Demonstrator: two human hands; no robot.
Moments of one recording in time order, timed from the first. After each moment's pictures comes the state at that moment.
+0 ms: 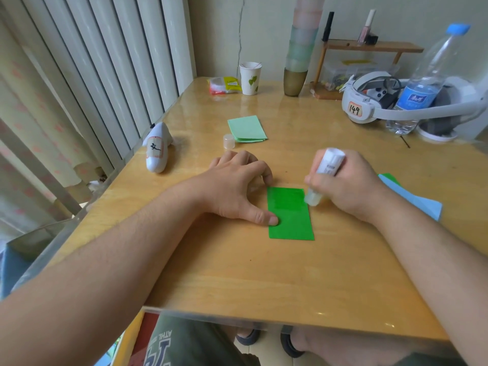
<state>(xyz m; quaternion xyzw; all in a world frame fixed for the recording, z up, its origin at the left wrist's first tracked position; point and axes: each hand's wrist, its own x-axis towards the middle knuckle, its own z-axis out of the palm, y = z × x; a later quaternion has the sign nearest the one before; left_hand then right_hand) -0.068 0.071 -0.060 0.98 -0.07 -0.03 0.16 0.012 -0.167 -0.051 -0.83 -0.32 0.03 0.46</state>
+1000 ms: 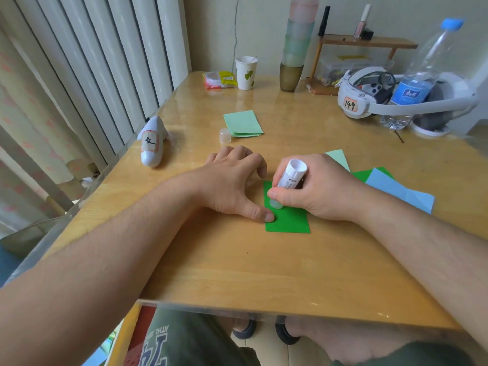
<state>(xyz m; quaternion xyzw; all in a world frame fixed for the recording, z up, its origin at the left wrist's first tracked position) -0.069 0.070 -0.062 0.99 -0.07 -0.03 0.14 -0.012 -0.145 -0.043 -0.84 -0.39 0.08 0.36</state>
